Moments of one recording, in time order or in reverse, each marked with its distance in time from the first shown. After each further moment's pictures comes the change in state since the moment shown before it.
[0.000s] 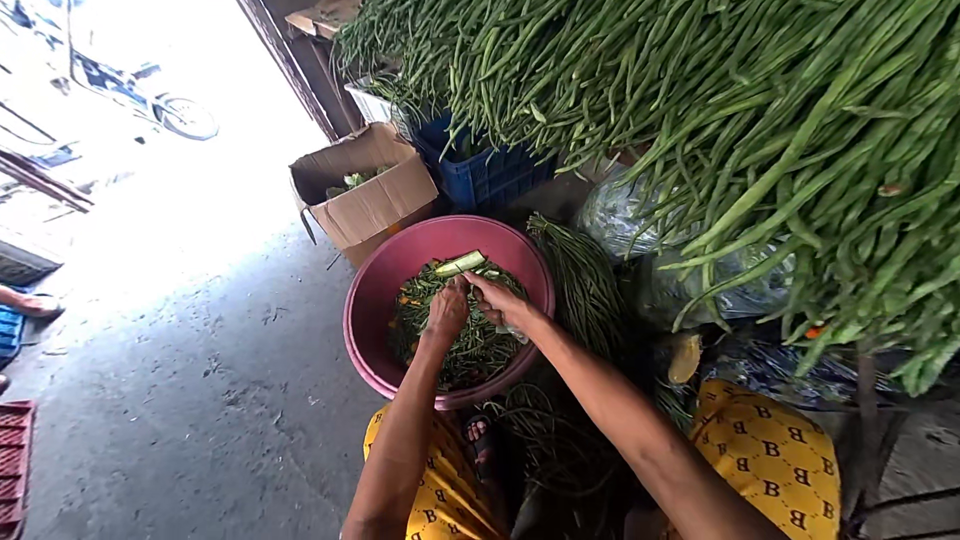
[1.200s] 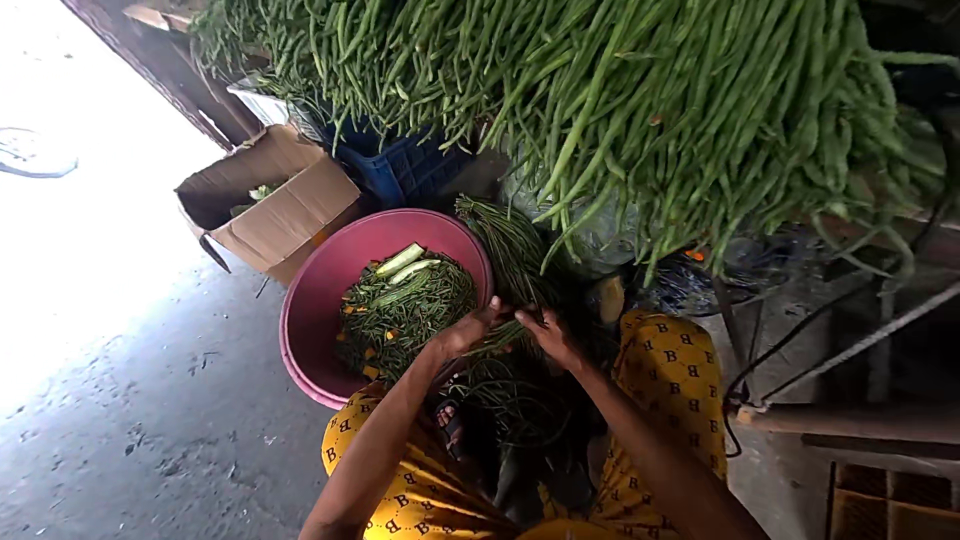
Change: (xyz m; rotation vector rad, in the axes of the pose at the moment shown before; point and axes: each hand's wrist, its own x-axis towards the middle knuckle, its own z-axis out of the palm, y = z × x) left_hand -0.043 0.085 0.069 -0.938 -0.788 0.228; right_hand -0.147 0.136 -0.087 -0.091 0.500 -0.263
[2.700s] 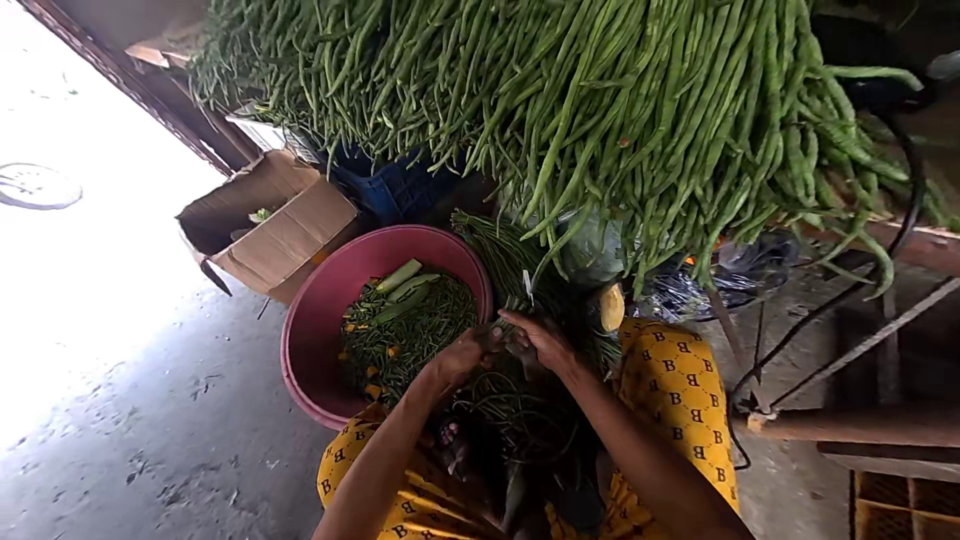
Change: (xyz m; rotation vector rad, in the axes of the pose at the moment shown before) left_hand -0.004 -0.006 -0.001 -0.125 0.010 0.031; right_hand 0.018 -0.018 0.014 0.627 -0.031 0.118
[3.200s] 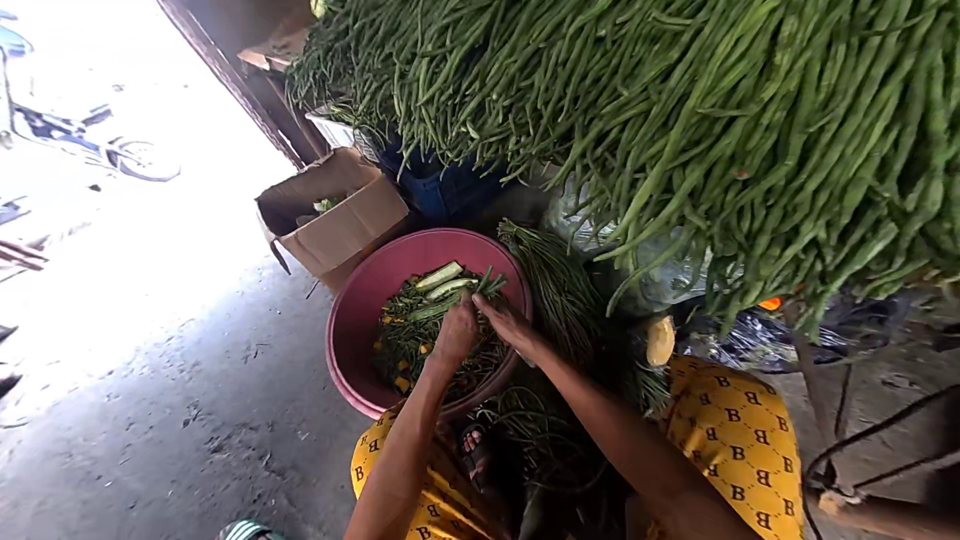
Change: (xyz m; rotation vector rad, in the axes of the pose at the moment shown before) left_hand -0.025 0.036 -0.050 0.967 0.728 0.049; right_hand 0.053 -0.019 0.106 -0.867 -0.255 -0.025
